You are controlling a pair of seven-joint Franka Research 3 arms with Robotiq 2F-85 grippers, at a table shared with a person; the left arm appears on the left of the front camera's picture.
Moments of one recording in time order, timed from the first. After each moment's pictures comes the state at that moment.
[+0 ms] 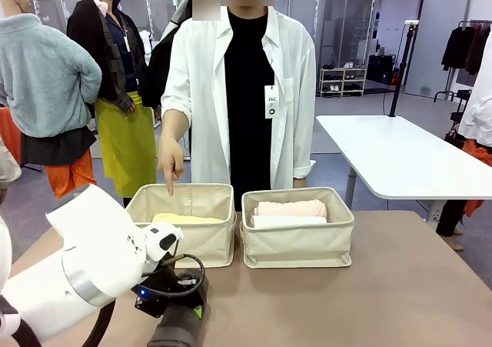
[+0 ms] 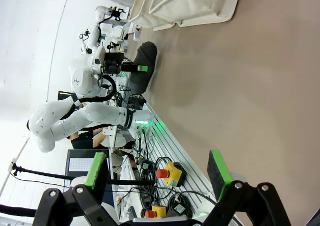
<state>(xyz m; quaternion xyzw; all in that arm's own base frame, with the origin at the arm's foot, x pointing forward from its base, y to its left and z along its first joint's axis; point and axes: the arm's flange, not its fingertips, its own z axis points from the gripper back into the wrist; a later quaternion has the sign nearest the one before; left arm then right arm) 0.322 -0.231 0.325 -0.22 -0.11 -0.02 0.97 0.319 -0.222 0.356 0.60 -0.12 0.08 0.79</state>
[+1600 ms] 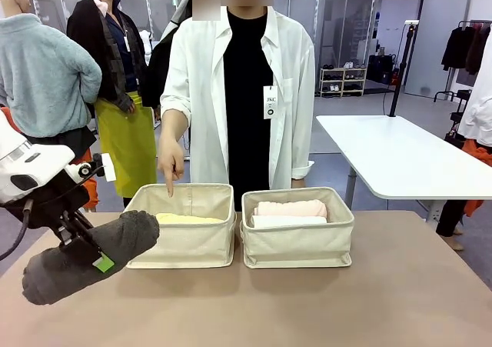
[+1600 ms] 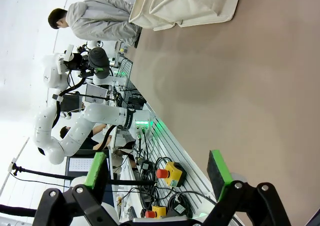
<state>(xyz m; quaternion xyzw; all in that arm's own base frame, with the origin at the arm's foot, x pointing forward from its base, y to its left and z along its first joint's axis) 0.281 -0.105 0.494 -0.14 -0.19 -0.49 0.84 0.318 -0.222 0.356 0.60 -0.12 0.08 0.79</state>
